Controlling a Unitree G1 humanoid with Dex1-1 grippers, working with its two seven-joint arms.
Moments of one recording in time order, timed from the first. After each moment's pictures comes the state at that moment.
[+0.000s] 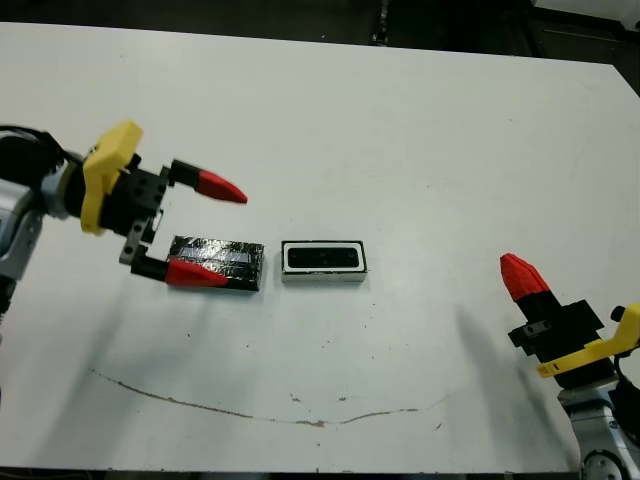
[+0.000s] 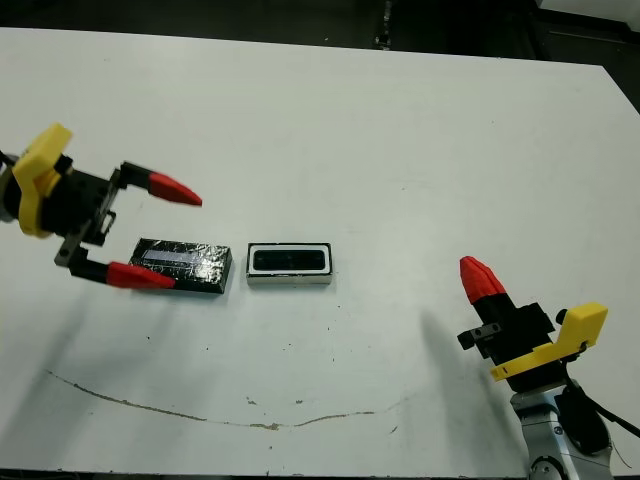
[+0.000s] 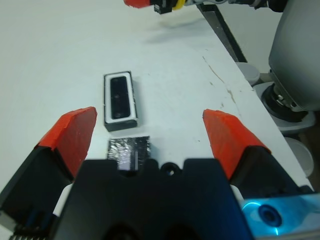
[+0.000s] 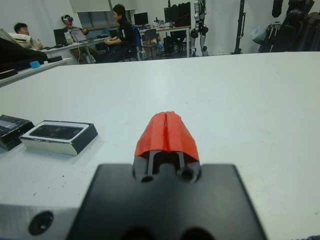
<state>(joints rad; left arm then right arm) -0.63 0.87 -0.17 0.19 -0.46 0.21 -1.61 0.23 -0.28 -0.27 -0.25 0.53 0.04 0.56</state>
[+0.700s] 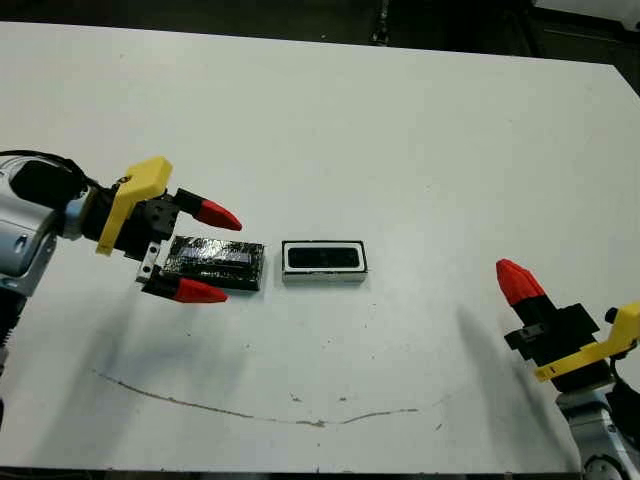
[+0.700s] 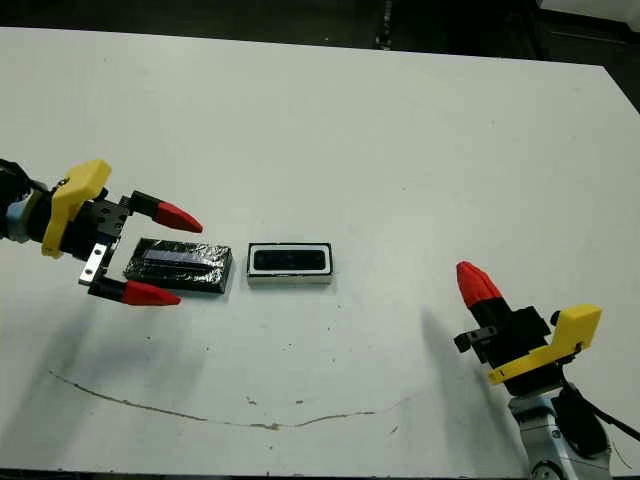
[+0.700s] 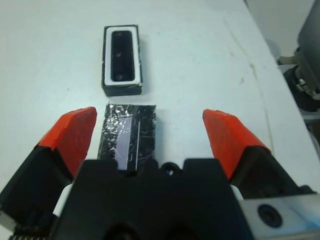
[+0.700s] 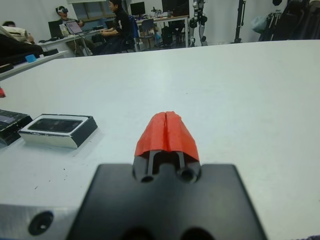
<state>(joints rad) -0.63 0.85 -0.22 0.22 -0.29 0.26 -1.54 0.25 -0.29 -0.25 -0.28 0.52 0.08 0.52</state>
